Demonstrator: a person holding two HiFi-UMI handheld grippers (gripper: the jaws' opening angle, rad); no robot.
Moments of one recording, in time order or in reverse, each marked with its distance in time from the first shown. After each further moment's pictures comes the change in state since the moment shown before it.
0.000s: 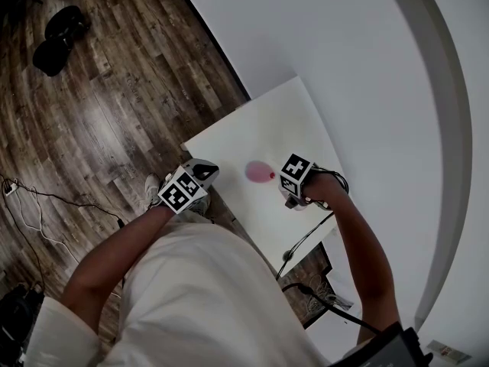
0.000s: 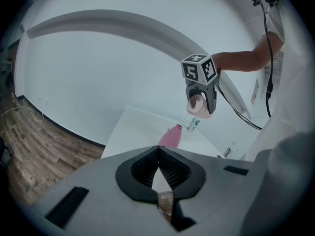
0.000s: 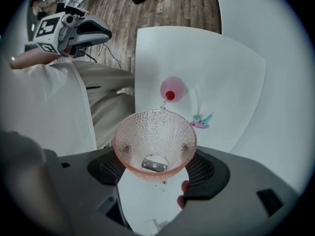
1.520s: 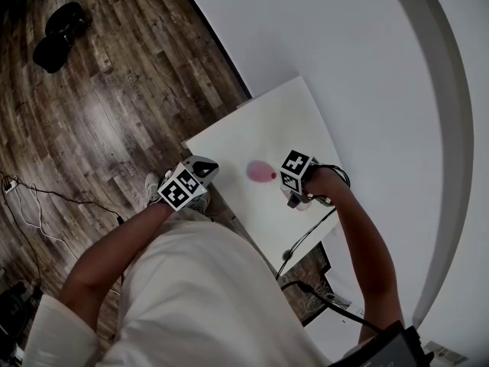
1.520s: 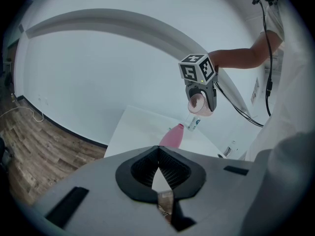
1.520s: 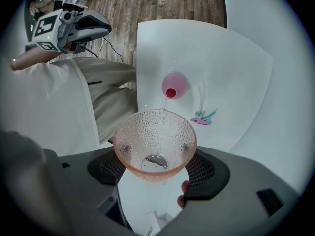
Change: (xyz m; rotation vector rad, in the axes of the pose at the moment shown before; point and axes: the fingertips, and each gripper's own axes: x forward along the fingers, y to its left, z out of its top) left arm -0.004 0.009 -0.004 0.005 0.010 0.003; right arm -0.002 0.002 -0.001 -0.017 0.080 0.042
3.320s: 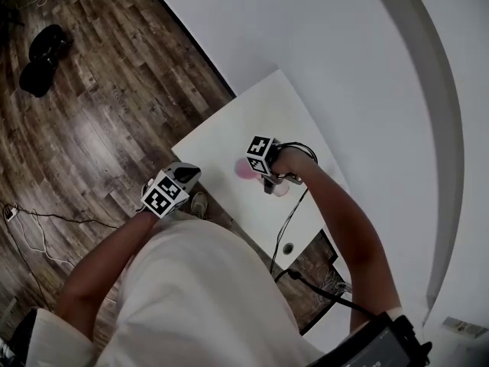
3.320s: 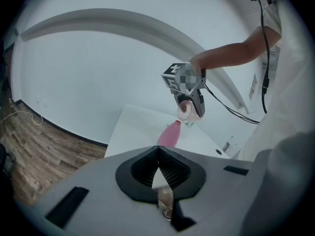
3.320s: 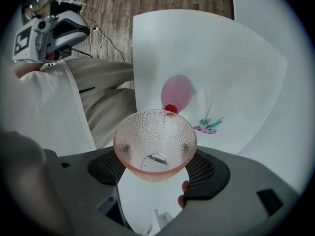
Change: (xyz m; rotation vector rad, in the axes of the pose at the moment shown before) left arm -0.003 0.005 -0.006 0.035 0.038 -0.010; right arm 0.028 -0.022 0.051 -0.015 0.052 0.048
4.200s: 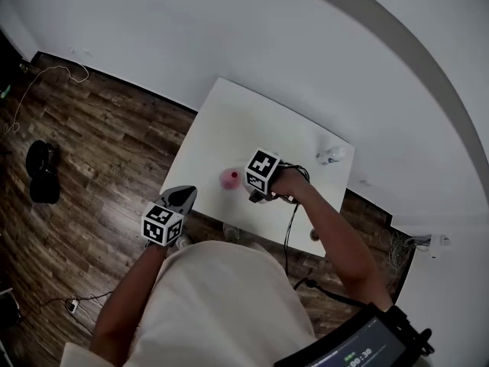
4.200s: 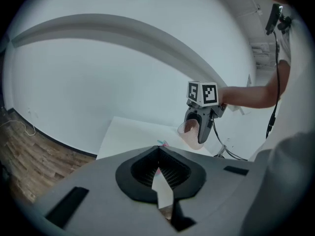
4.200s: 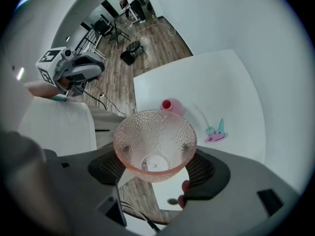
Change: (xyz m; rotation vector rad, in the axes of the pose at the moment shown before) left arm 0.018 -0.060 0.094 0.039 -0.035 -0.045; right arm 0.003 0.022 -0.042 0.250 -0.777 0.077
